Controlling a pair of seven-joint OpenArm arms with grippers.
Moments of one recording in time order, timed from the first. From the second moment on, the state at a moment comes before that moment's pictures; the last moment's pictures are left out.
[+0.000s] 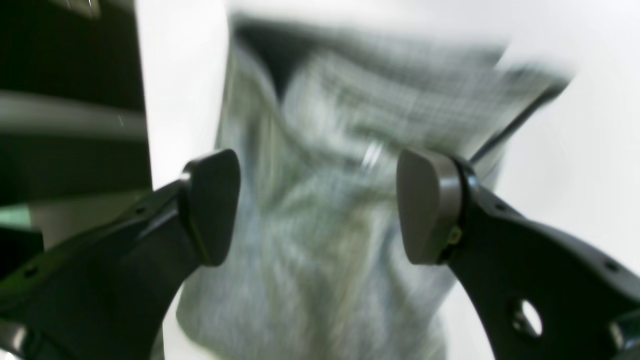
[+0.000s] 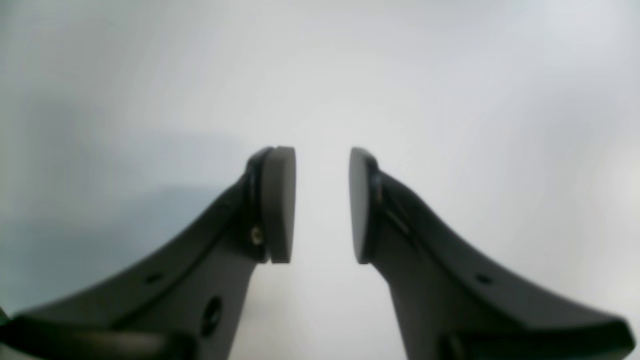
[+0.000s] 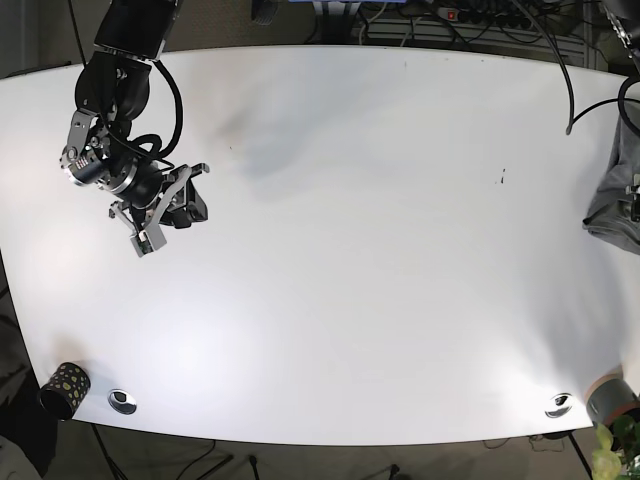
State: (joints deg) left arm -5.1 -40.3 -26.5 63.4 -12.0 -35.2 36.5; right arm 0.2 11.4 22.1 97.2 28.3 39.7 -60.4
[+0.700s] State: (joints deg) left arm -2.1 -19.0 -19.3 79.4 5.0 -26.6 14.0; right arm 1.8 8.8 23.2 96.5 -5.4 40.0 -33.4
